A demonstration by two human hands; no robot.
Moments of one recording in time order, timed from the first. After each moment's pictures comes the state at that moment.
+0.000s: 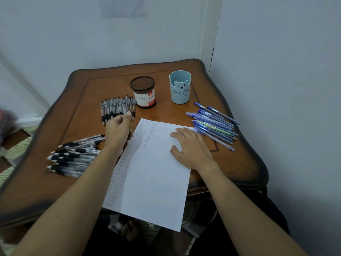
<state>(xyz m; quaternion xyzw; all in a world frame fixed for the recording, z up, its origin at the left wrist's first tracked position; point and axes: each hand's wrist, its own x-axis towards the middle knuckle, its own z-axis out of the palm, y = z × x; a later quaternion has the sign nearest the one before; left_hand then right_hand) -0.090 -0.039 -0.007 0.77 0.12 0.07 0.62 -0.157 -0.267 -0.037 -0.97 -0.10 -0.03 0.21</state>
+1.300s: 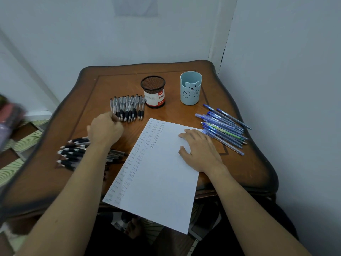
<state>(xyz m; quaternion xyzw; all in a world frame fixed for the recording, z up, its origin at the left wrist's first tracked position) -0.089 0.015 0.018 0.96 0.12 0.11 0.22 -0.155 -0.267 -0.039 -0.97 -0.10 -0.02 0.20</state>
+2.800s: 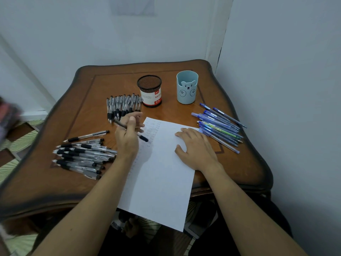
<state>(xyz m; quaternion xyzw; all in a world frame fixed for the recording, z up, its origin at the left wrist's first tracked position) -0.124 -0.053 -0.014 0.73 0.00 0.19 0.66 -0.156 -0.267 -0.040 -0.97 -0.10 -0.03 0.20</state>
